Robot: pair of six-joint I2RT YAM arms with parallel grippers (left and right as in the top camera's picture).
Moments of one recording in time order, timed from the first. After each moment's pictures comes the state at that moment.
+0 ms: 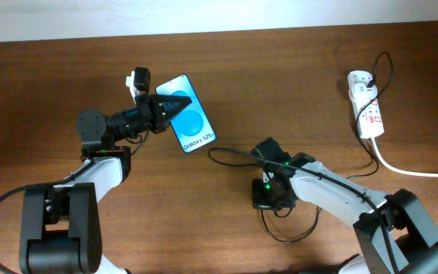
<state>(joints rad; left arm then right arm) -0.01 1.77 0.80 1.32 1.27 -1.64 0.53 1.63 0.80 -0.66 -0.23 0.61</state>
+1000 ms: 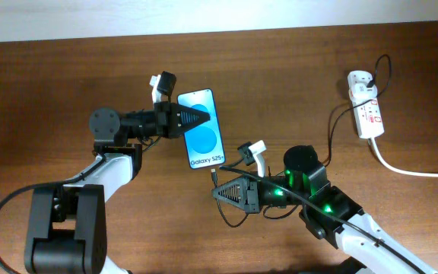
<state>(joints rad) -0.10 1.77 0.83 1.34 1.44 -1.62 0.56 1.10 0.56 0.15 -0.88 0.79</state>
